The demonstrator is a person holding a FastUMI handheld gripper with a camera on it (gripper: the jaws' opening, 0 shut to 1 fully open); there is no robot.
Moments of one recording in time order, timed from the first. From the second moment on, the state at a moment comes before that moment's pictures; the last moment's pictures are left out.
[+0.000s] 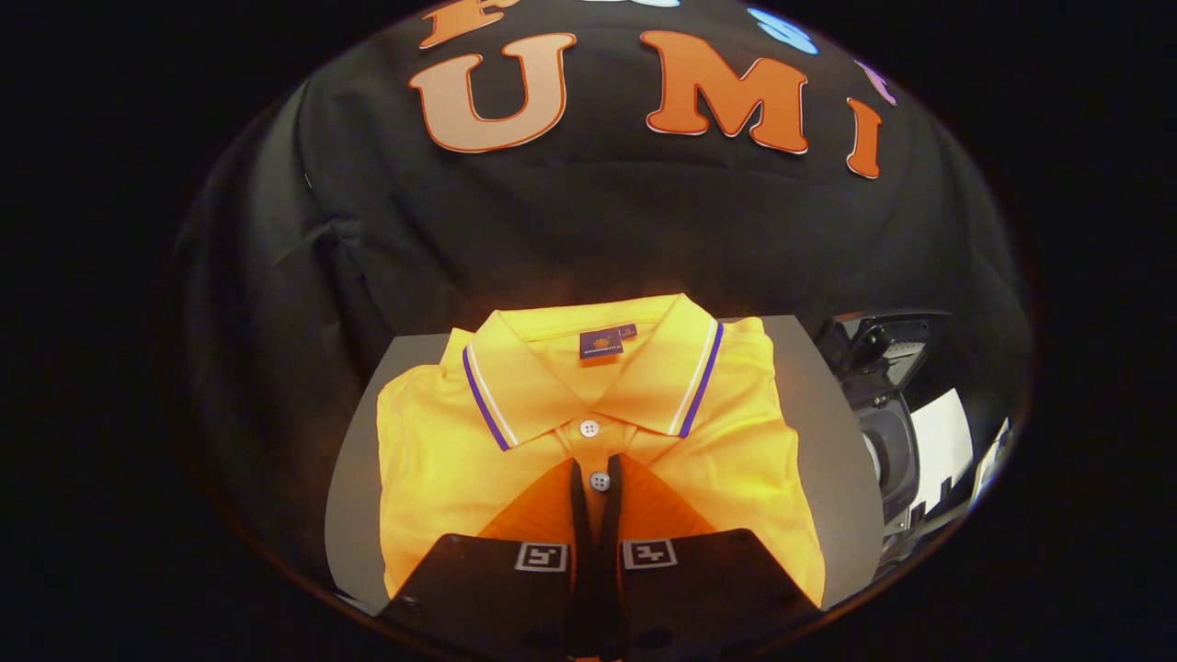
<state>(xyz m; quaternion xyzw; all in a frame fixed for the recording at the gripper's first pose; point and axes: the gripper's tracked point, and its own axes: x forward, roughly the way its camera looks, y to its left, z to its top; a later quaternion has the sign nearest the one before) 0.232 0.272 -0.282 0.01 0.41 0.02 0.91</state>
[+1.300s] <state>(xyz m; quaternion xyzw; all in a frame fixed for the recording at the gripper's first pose) 0.218 0.065 -0.120 0.09 0.23 0.13 0.96</state>
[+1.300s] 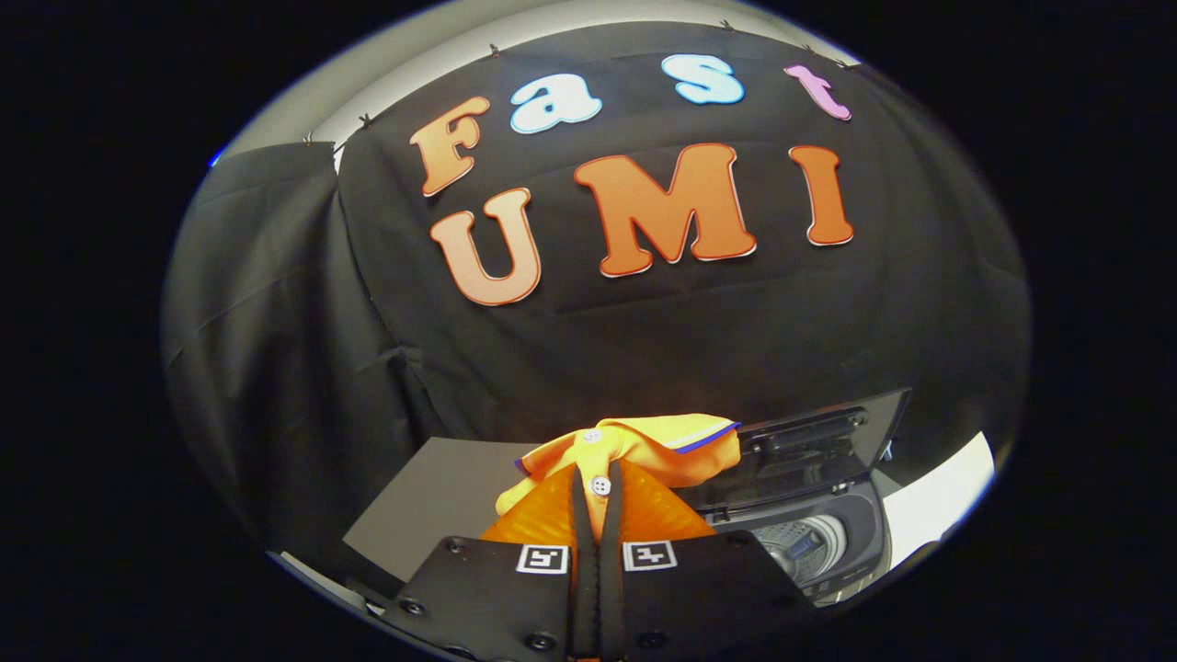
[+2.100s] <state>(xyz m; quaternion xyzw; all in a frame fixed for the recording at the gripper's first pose) 0.243 -0.105 -0.252 0.08 0.30 0.09 0.95</state>
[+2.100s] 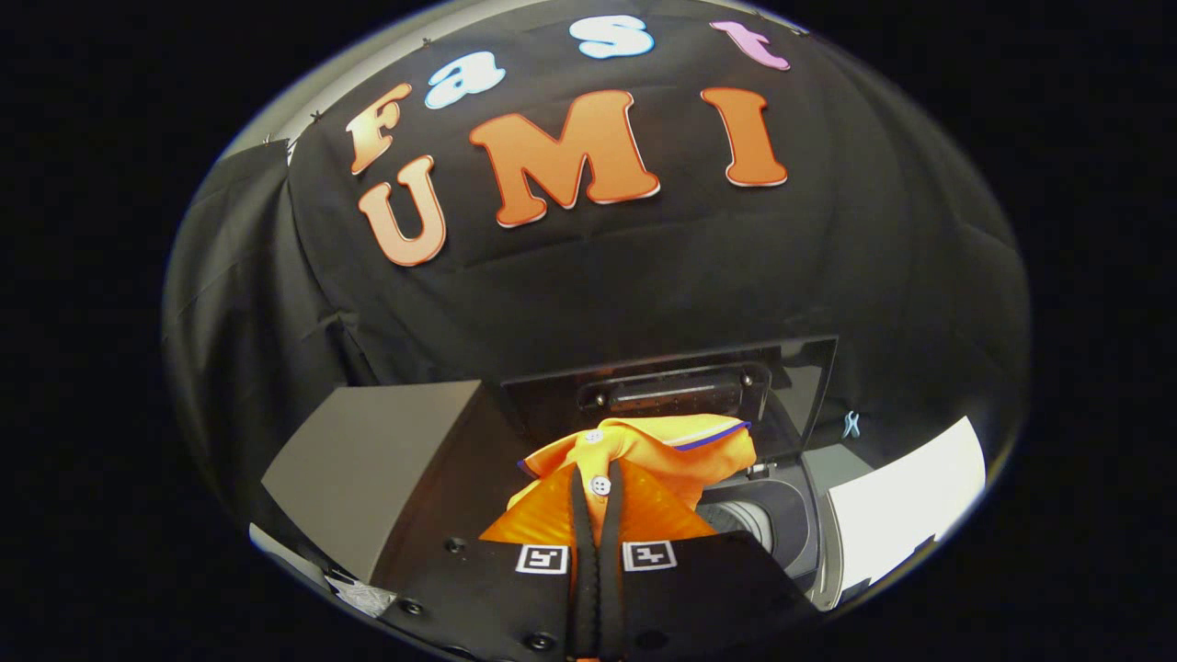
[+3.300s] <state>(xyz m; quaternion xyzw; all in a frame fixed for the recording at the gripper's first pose) 0.269 -0.140 -0.575 0.12 0.49 0.02 0.86</state>
